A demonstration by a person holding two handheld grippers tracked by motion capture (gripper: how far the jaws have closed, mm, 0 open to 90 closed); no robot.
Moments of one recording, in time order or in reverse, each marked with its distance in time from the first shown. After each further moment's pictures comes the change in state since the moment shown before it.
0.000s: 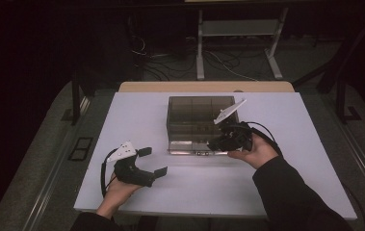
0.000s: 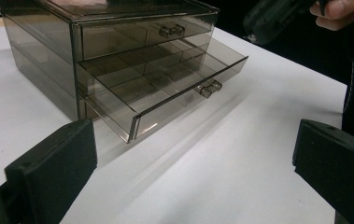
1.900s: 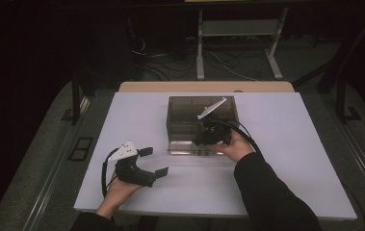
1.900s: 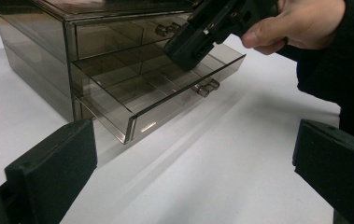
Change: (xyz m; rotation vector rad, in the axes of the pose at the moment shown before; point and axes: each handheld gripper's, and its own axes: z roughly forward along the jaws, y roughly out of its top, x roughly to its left) left arm 0.000 0.001 0.002 0.008 -0.011 0.004; right arm -0.029 0.017 0.068 -0.018 -0.016 0.061
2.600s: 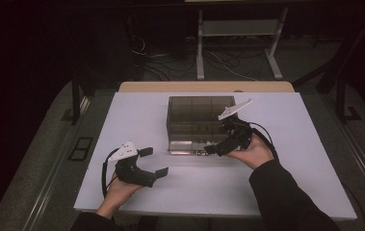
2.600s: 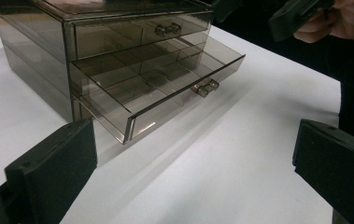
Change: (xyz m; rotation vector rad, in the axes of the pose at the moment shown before) left arm -0.001 0.000 0.000 -0.002 0.000 -0.002; right arm 0.009 -0.032 -0.060 -0.102 0.019 0.029
